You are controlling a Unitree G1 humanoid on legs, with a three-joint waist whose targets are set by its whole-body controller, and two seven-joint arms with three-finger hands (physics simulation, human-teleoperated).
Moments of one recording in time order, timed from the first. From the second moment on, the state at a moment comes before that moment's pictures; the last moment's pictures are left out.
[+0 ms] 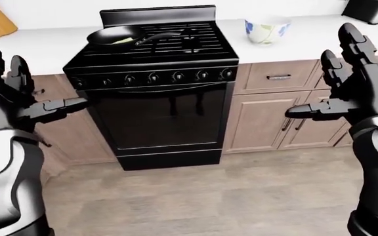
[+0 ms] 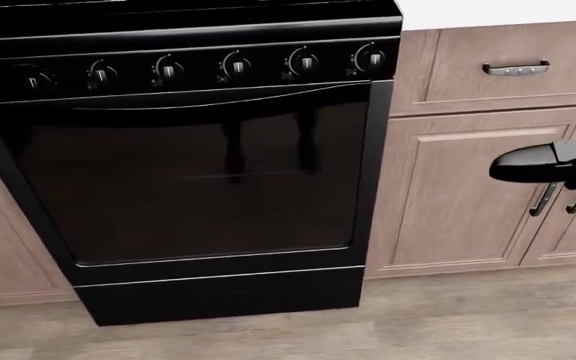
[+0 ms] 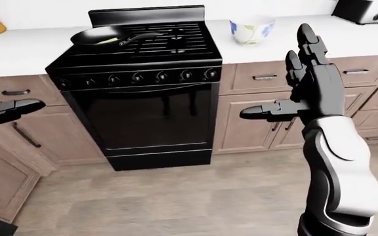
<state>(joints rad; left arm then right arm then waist) -0.38 0.48 0.47 -0.25 -0.40 0.35 0.09 -0.44 -0.45 -0.40 -0.50 0.26 0.73 0.13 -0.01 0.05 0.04</state>
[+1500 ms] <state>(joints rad) -0.38 0.50 0.49 -0.31 -0.40 0.40 0.10 -0.44 -0.46 -0.41 -0.52 0.25 0.74 0.15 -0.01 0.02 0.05</state>
